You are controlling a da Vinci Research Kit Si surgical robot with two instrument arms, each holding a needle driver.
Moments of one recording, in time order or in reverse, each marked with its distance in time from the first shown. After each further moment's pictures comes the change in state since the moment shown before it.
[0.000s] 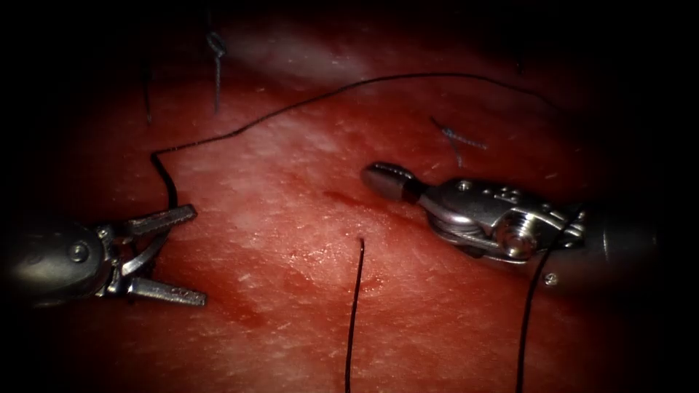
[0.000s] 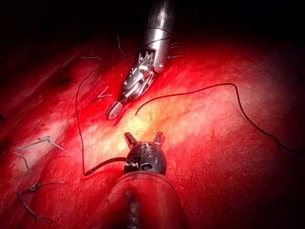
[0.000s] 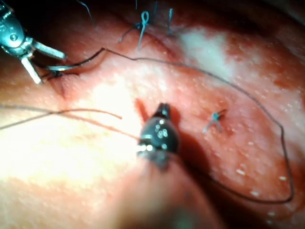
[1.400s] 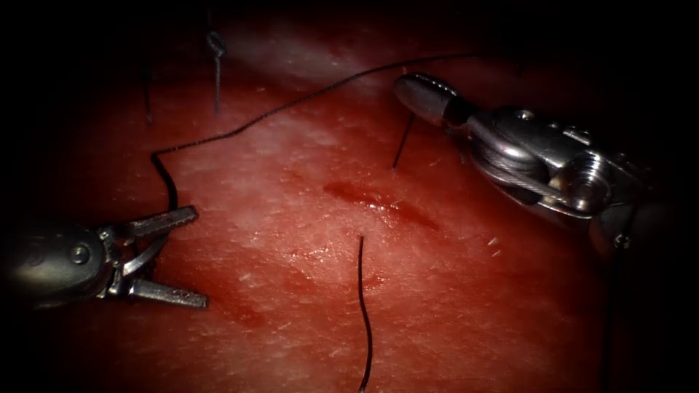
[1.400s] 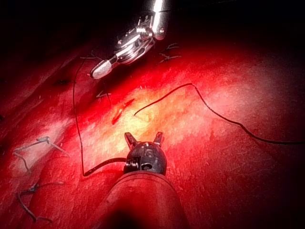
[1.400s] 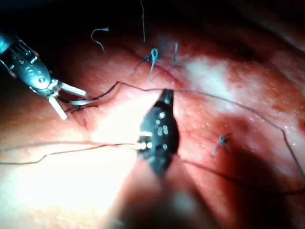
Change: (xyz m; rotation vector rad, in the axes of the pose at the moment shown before) right arm 0.011 -0.002 -0.006 -0.055 0.246 0.094; left arm 0.000 0.000 0.000 -0.005 0.002 0.003
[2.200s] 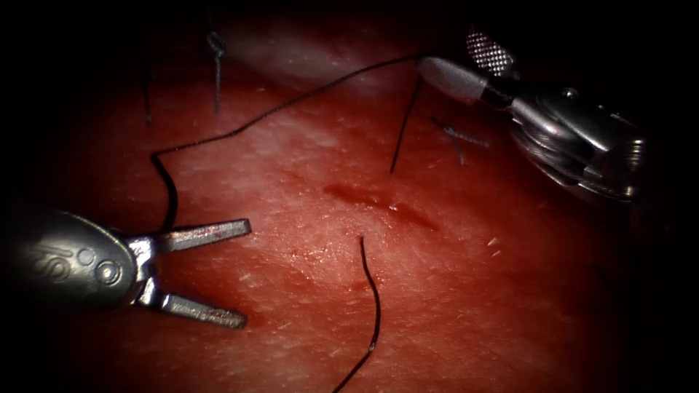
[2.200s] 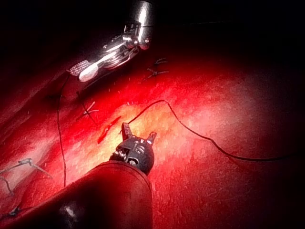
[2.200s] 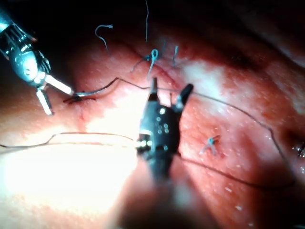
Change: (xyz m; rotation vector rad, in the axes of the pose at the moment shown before) right arm 0.003 0.002 -0.003 0.089 0.091 -0.079; left arm 0.006 0.003 0.001 -0.049 0.082 0.390
